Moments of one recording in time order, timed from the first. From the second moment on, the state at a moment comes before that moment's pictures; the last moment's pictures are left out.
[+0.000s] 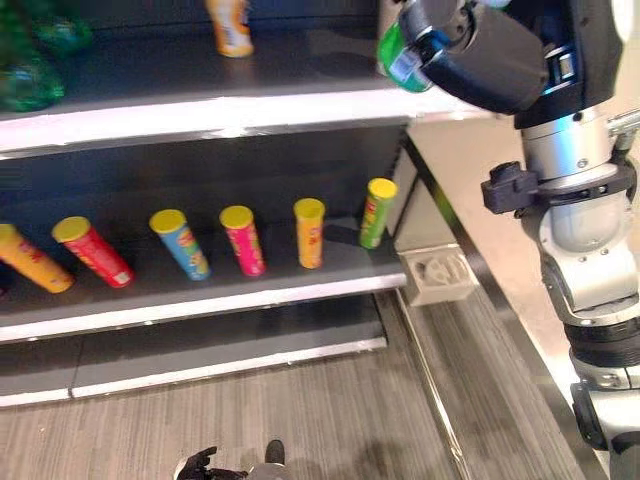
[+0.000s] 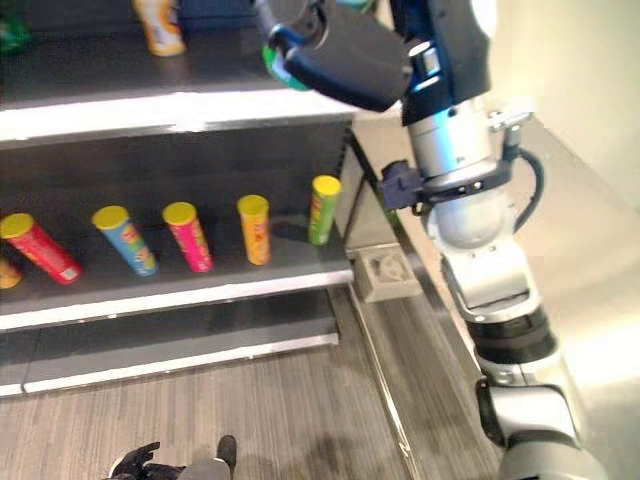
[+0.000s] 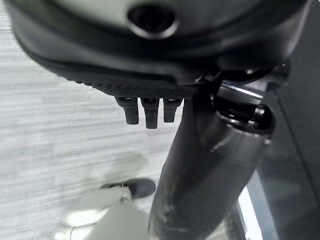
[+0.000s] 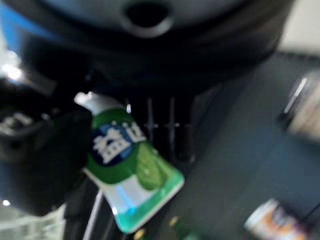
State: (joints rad) left arm 0.10 0.26 -0.08 1.02 -0.09 0.04 0.14; right arm -0.79 -0.70 0.21 -0.25 0.20 -0.18 -0.13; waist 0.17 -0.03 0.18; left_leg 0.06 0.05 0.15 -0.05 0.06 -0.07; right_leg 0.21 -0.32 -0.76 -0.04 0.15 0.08
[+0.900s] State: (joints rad) left arm 0.17 0.30 -0.11 1.02 -0.12 0.05 0.16; right arm -0.95 -0.65 0.39 0.22 0.20 -0.08 -0.14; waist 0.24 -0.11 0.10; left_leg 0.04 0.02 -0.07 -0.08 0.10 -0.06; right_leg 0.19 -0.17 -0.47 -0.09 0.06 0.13
